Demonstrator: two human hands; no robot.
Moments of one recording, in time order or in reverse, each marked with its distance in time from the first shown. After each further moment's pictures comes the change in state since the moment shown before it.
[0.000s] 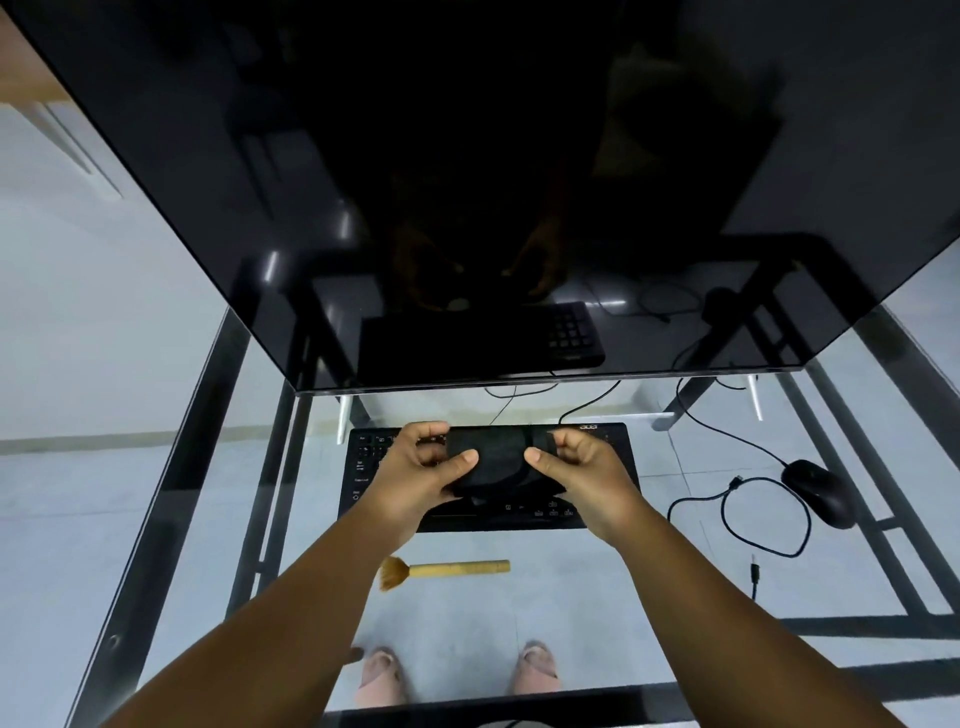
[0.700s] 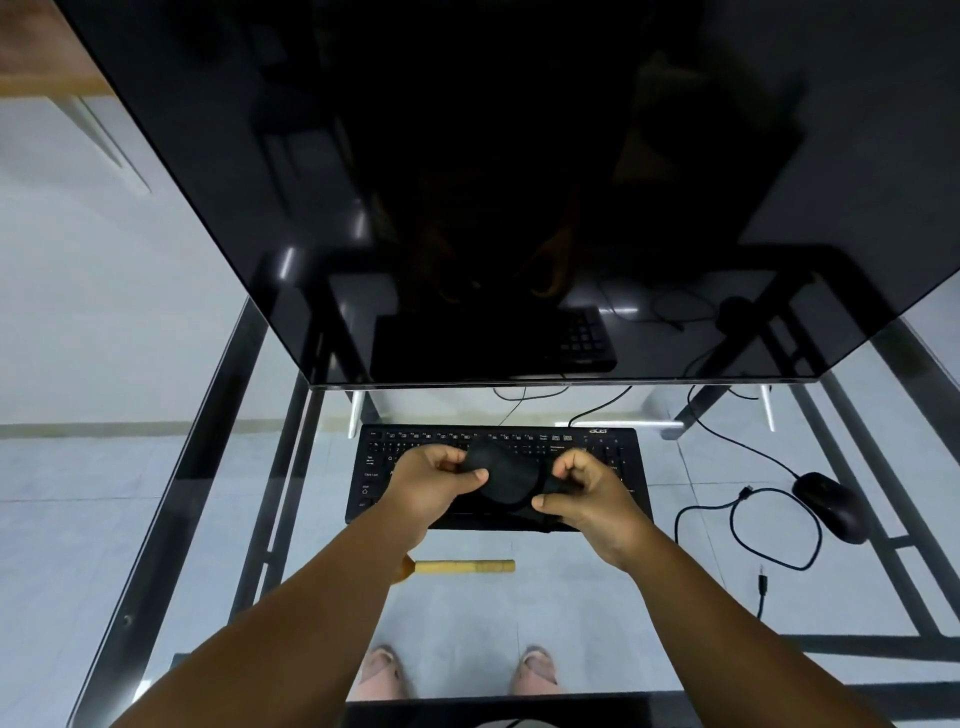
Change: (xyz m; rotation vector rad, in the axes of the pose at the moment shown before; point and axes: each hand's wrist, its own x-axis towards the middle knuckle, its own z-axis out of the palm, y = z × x) left_hand 0.008 -0.016 -0.001 0.374 0.139 -0.028; right_hand -0.007 0.024 -0.005 0.005 -0.076 0.060
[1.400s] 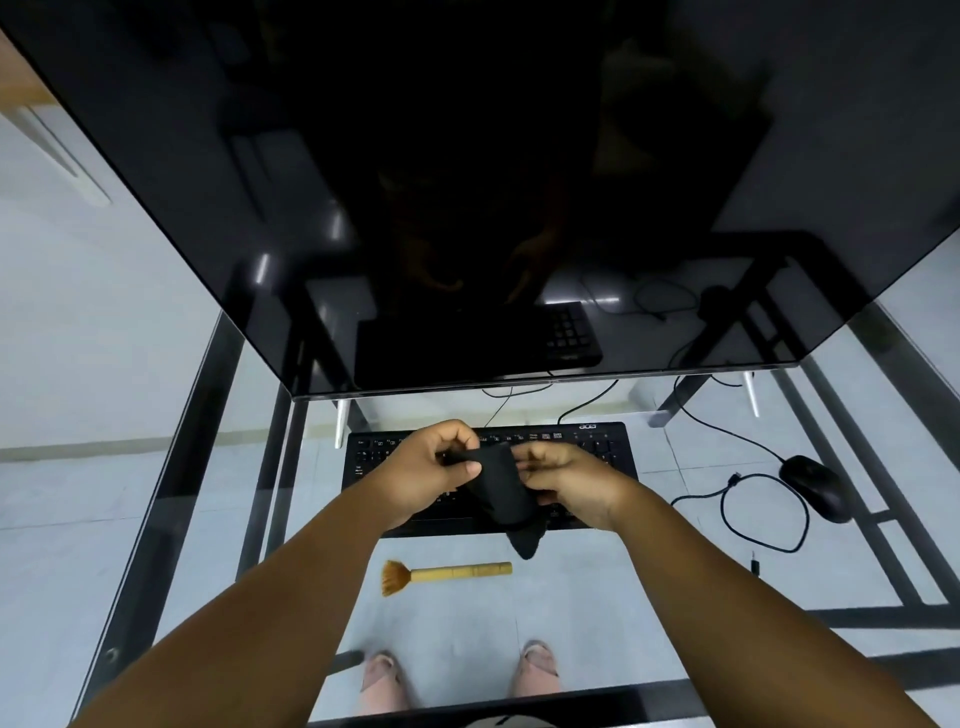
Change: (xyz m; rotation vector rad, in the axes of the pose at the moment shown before) left_hand 0.012 0.025 -0.016 0.191 -0.367 0.256; right_hand 0.027 -0.023 0.005 -0.172 -0.255 0.135
